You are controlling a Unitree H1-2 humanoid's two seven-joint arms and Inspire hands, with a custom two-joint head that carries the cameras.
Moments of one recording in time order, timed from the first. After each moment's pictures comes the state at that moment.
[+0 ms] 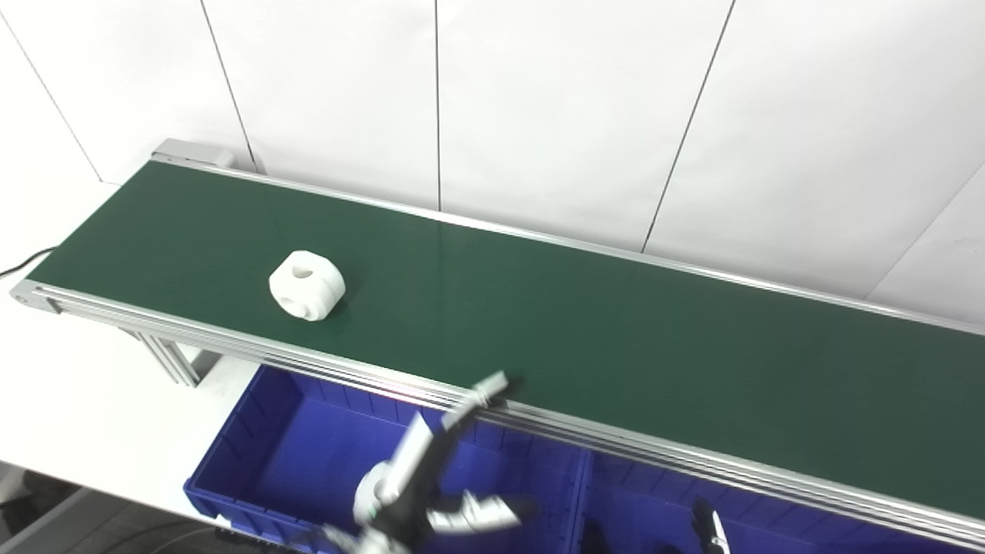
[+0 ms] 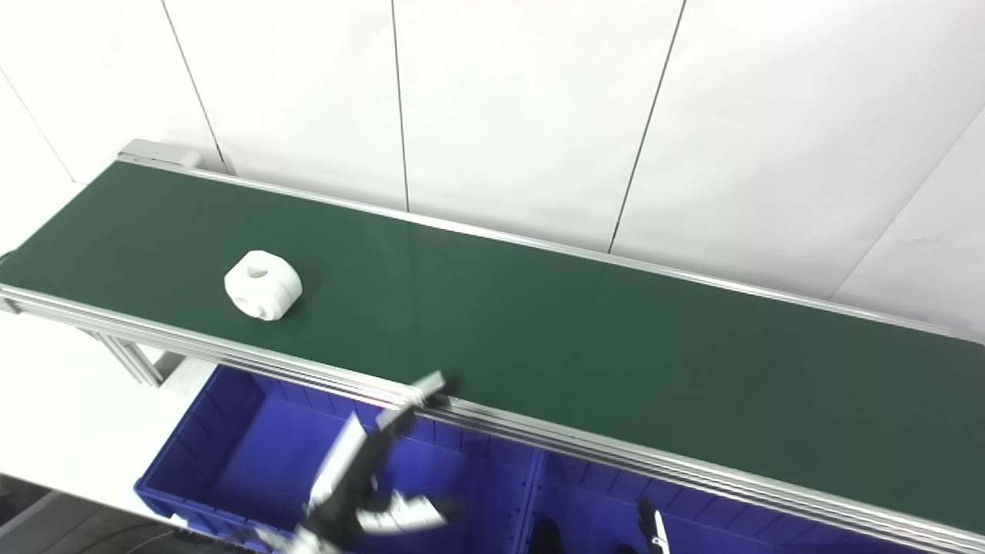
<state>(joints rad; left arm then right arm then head) 0.22 0.29 -0.45 -0.11 0.29 -0.44 0.53 0.20 -0.18 0.52 0.26 -0.17 -0.41 -0.43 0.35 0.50</state>
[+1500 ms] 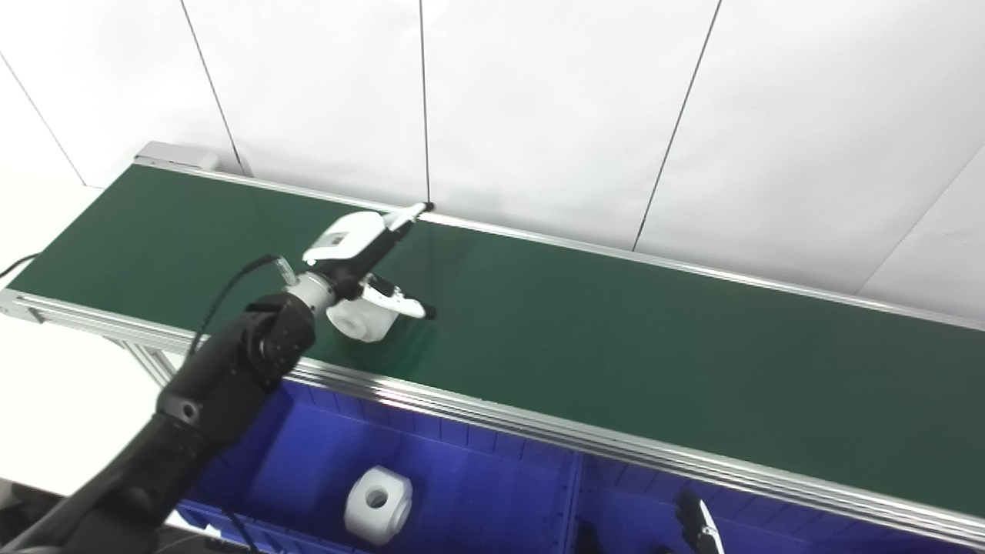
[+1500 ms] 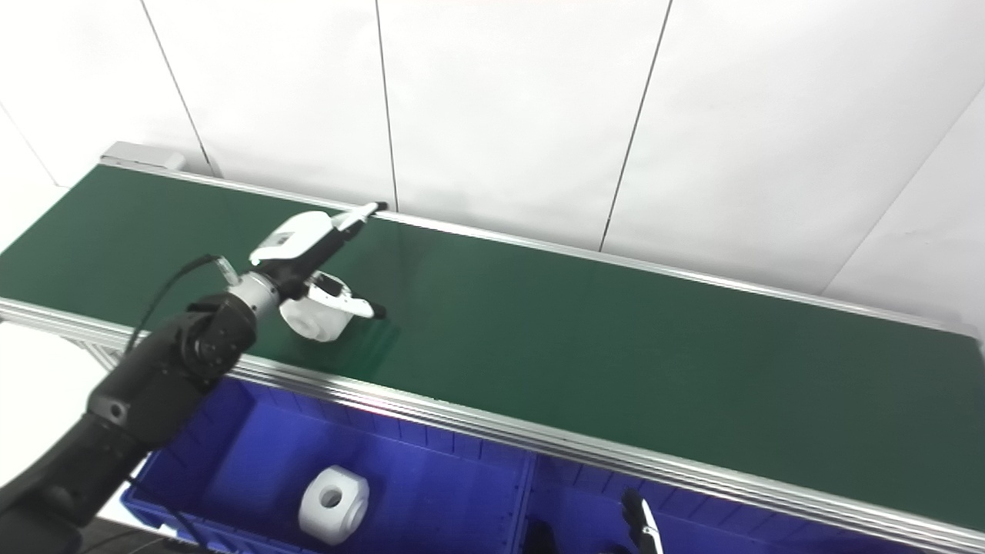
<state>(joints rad) -0.26 0.53 -0.10 0.22 0.59 -0.04 -0.10 0.19 -0.18 0.55 0.26 -0.19 -0.41 -0.49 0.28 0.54</state>
